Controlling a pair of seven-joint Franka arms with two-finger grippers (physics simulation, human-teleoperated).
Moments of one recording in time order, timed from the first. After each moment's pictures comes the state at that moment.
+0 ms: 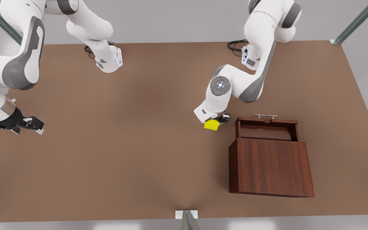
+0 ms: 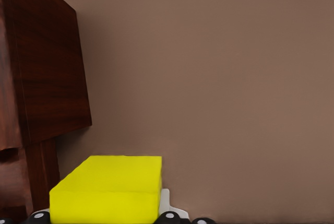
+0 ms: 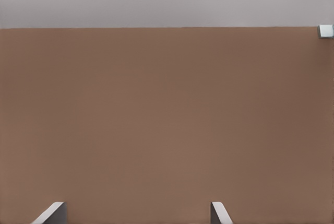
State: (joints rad) left arm -0.72 0.40 0.16 -1.47 -0.03 1.85 -0.36; right arm -0.13 0.20 0.00 -1.44 -0.01 1.79 -0.11
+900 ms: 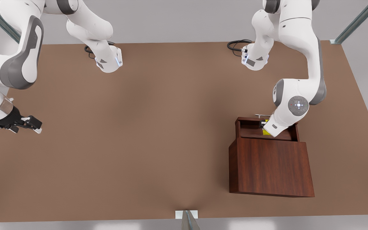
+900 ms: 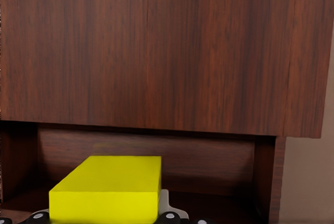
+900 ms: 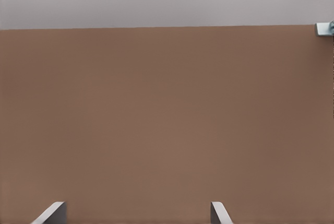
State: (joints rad) left arm -0.73 0.29 0.60 -1.83 -0.07 1.95 -0.06; right arm -0.14 0.19 0.00 -1.44 -0.01 1.78 -0.11
